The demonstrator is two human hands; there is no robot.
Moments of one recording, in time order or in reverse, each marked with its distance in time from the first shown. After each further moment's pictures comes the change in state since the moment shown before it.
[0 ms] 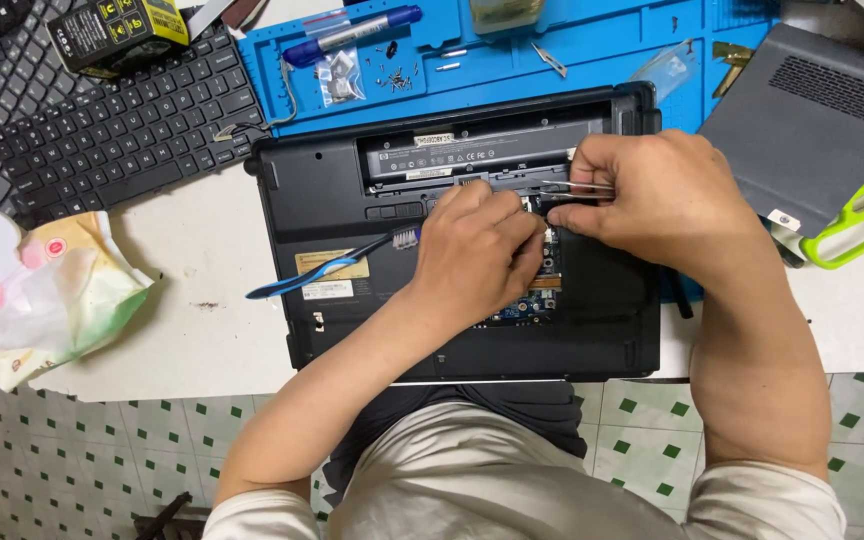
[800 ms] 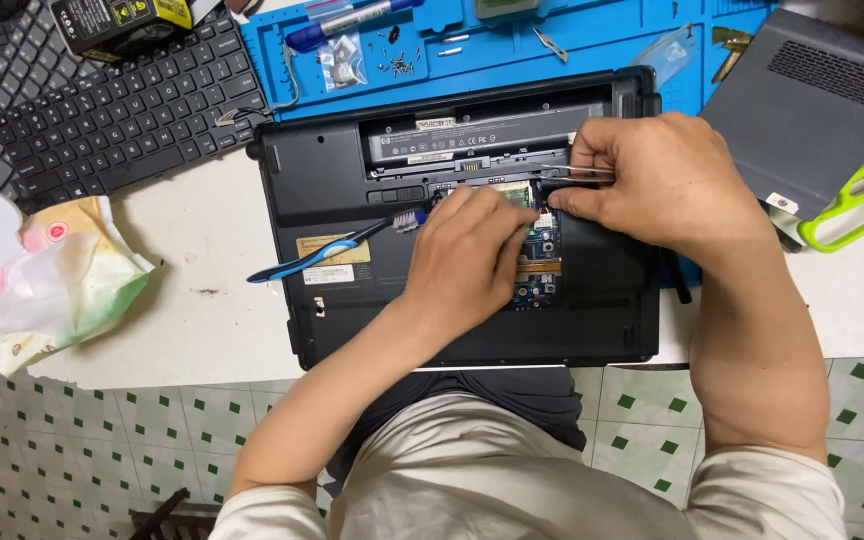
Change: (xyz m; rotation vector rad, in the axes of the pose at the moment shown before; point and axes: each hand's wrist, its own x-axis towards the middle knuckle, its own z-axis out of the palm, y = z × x) left_hand -0.017 0.015 -0.015 -0.198 -0.067 -0.154; right_hand -0.003 0.001 0.002 0.004 0.056 -0.047
